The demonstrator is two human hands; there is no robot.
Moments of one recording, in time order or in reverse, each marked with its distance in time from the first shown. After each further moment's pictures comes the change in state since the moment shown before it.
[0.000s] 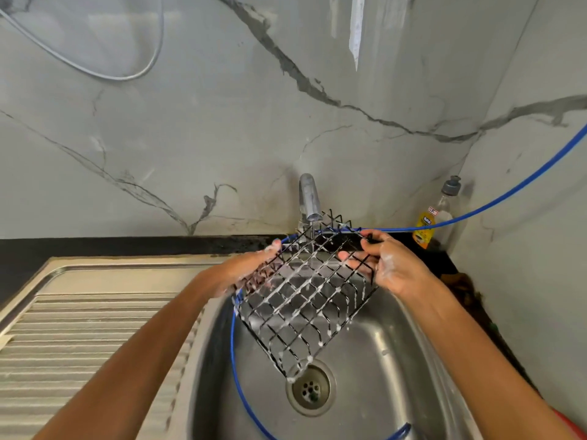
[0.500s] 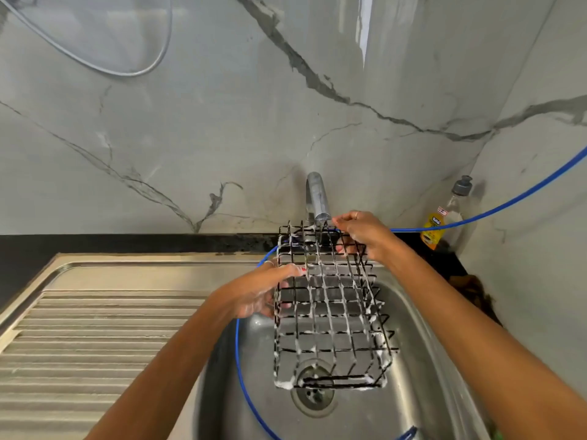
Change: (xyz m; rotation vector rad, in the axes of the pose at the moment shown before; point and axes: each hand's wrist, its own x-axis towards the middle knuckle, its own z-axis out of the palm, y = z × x) left_hand 0.002 -0.010 0.028 -0.461 -0.057 -0.074; right_hand 0.054 -0.012 0.036 -0.613 -0.040 -0.105
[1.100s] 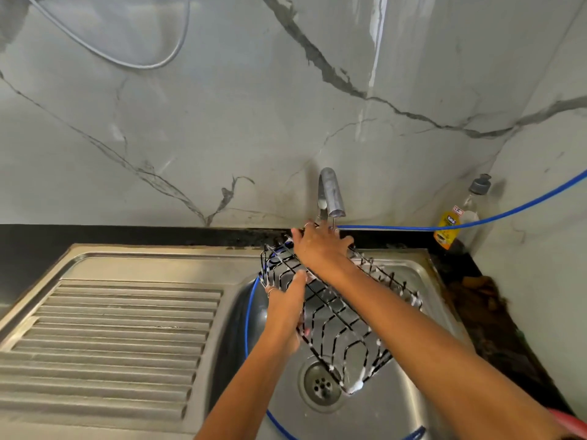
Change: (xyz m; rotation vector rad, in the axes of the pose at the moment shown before) left_hand 0.000 -0.038 0.060 -0.486 0.456 -0.020; right_hand 0.003 0.012 0.101 -1.175 0.146 -0.190
